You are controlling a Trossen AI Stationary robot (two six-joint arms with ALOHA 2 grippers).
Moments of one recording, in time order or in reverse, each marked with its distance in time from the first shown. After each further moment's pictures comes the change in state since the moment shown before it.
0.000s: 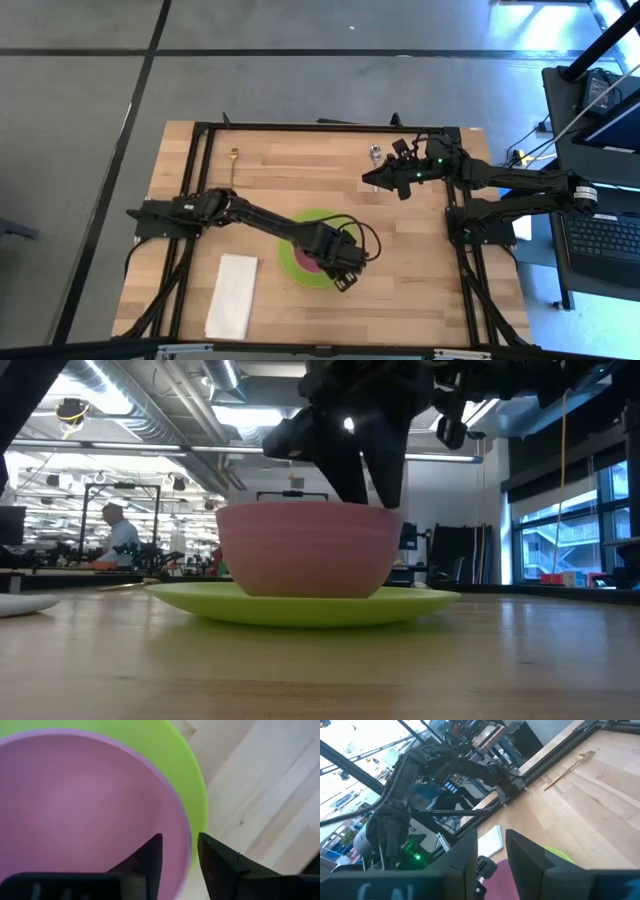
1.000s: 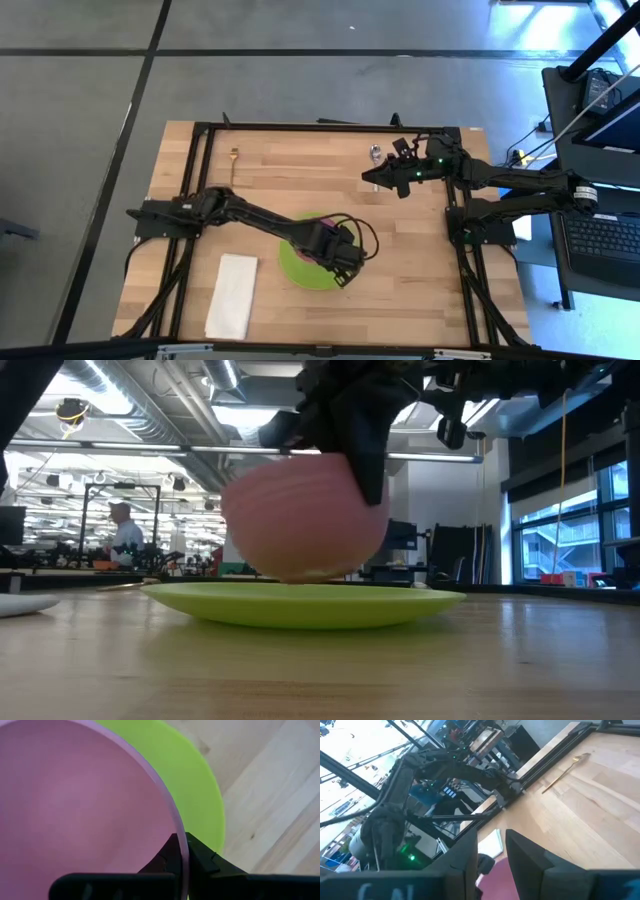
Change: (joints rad) left arm -0.015 -0.020 -0.004 -0.024 -0.095 -0.035; right arm 0.000 0.000 0.000 0.010 0.026 0.030
